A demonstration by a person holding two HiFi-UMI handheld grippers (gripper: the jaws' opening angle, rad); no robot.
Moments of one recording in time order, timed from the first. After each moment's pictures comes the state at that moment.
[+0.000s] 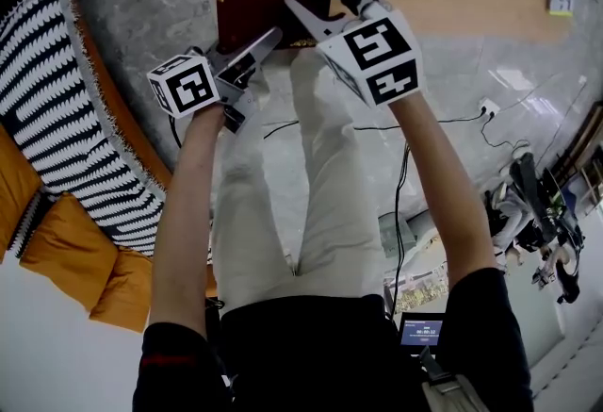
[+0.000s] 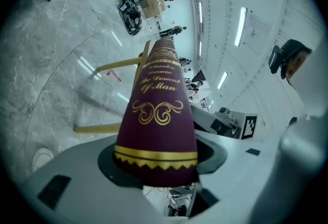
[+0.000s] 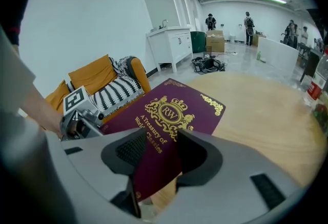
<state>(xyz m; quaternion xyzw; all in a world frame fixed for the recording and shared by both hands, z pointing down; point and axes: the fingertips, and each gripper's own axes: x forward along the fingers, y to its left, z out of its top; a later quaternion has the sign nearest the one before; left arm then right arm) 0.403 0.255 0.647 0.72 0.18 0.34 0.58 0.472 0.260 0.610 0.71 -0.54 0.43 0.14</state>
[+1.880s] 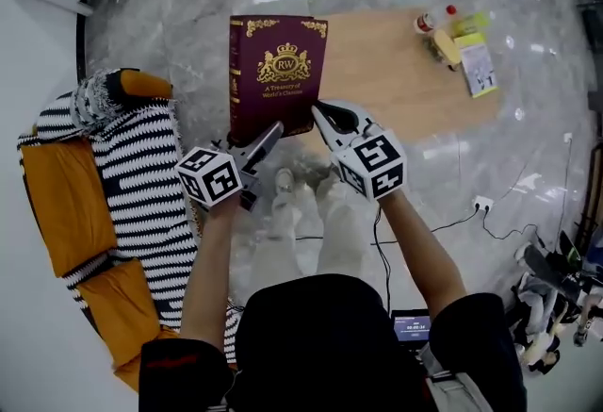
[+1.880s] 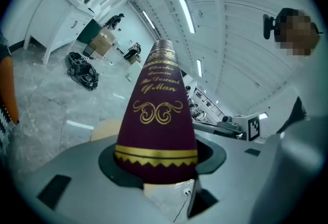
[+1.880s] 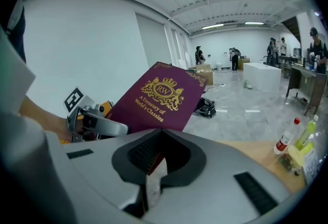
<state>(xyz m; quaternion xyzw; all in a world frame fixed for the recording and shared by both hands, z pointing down) 0.434 0.215 0.391 0.87 0.21 0.24 0.38 0.473 0.281 0.365 0.80 -0.51 0.30 0.07</state>
